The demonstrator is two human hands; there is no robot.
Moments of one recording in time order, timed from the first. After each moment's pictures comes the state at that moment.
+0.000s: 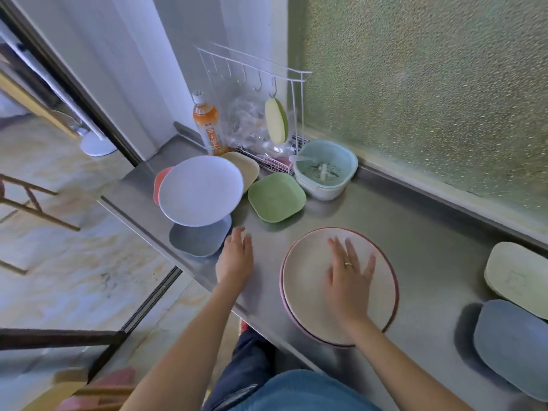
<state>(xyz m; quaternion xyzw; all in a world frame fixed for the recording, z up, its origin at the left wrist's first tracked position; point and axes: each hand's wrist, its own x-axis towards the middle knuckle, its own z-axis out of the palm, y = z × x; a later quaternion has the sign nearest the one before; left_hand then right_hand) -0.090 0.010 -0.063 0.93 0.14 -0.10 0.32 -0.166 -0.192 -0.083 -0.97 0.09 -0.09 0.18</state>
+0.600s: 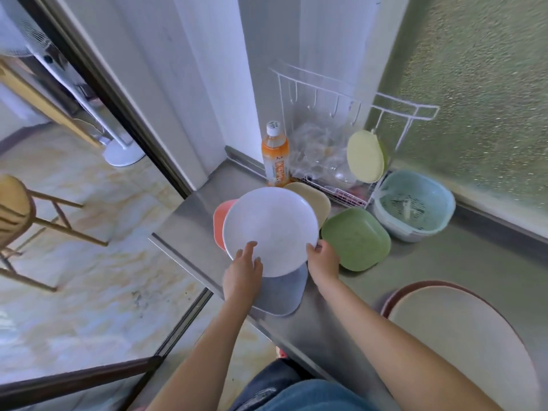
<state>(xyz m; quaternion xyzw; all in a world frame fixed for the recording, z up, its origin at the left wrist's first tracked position) 0.025 0.165 -0.076 0.96 0.11 -0.11 0.24 0.040 0.008 -0.093 -0.77 0.31 0.07 0.55</state>
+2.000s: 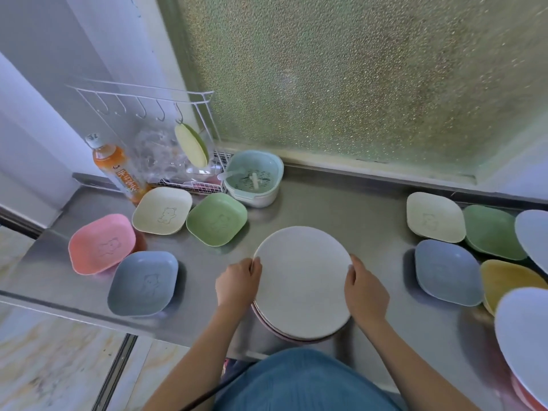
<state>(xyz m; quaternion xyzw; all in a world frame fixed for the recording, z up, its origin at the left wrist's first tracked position) -0.090 -0.051 -0.068 0.95 -0.10 -0.17 0.23 -0.224 -0.250 -0.085 -0.88 0.42 -0.05 0.20</state>
